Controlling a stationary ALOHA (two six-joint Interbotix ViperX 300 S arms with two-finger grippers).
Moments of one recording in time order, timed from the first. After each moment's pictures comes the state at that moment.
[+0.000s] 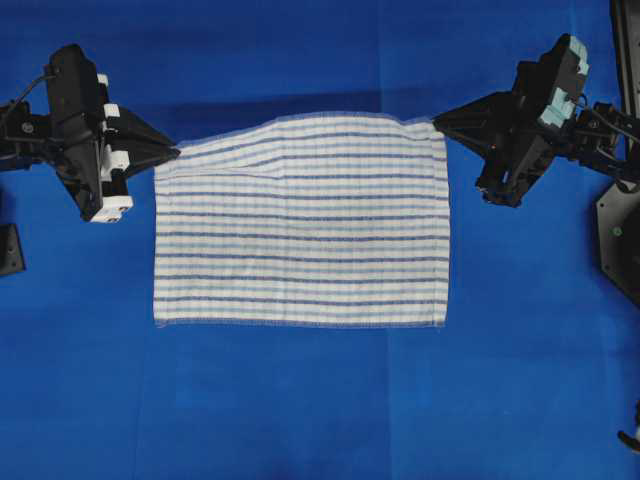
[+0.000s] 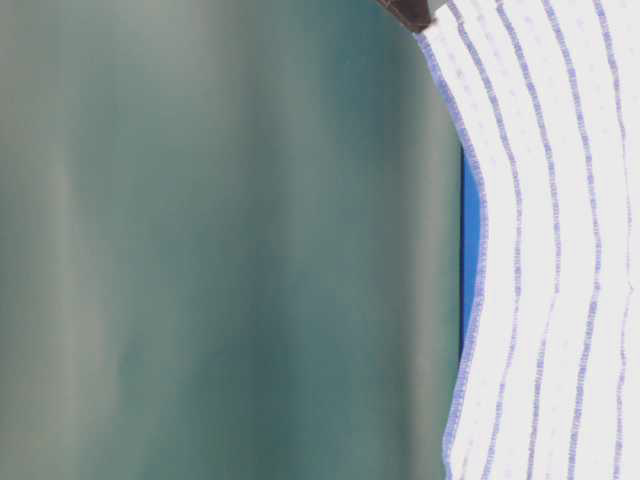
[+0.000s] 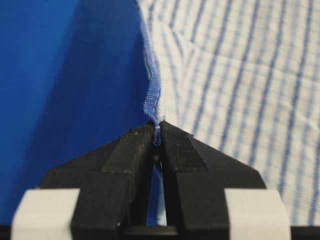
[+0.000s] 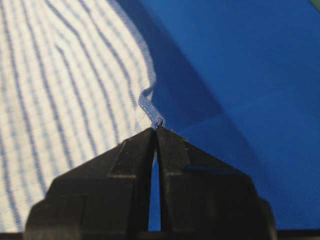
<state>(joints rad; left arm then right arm) 0.20 -0.37 1.15 -0.03 -0.19 -0.05 -0.27 -0.40 1.19 0.25 -0.35 0.01</state>
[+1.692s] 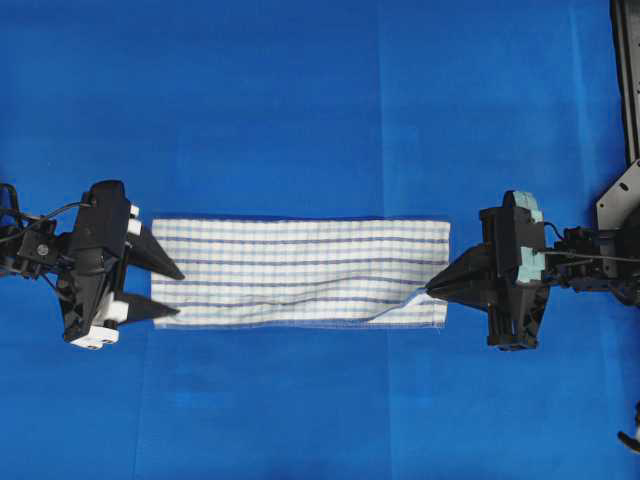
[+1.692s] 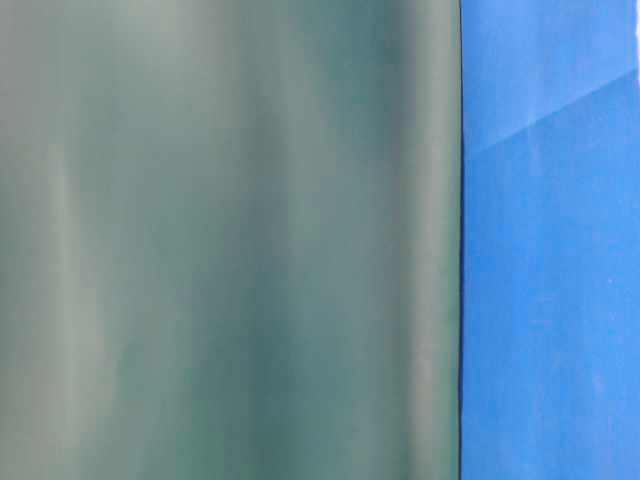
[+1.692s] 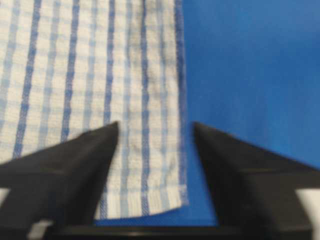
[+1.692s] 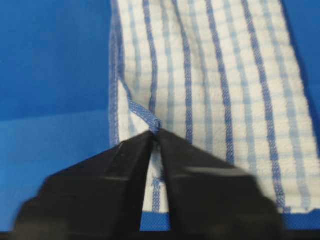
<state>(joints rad) -0.25 -0.22 1.12 -0.03 -0.24 -0.32 0.35 -0.23 1.18 0.58 -0.39 0.01</state>
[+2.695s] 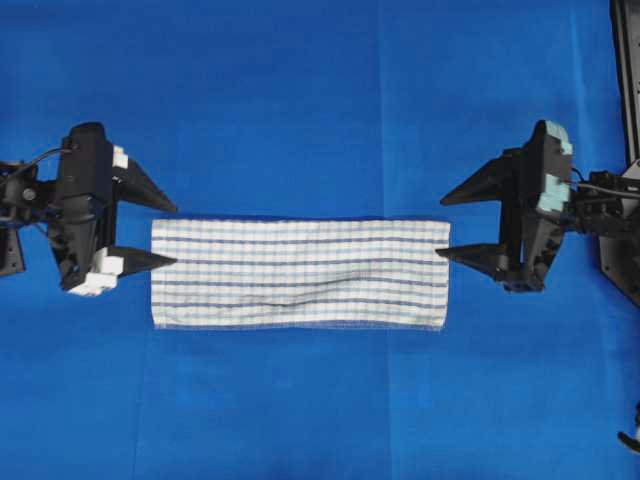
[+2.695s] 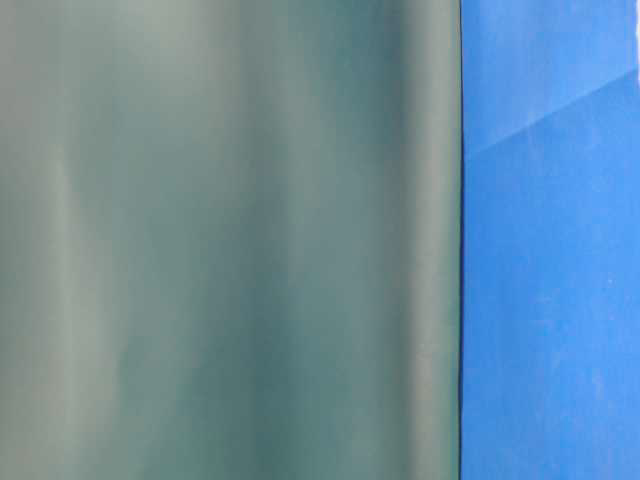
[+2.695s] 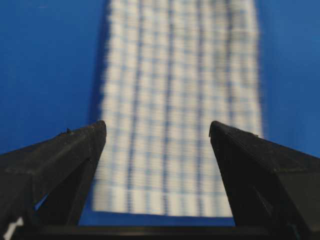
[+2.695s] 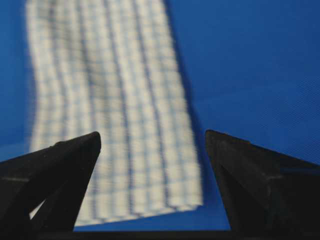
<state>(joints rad) -0.04 -0.37 1.11 -0.02 -0.05 -0.14 0.06 -0.40 1.21 0.59 -0.25 -0.13</state>
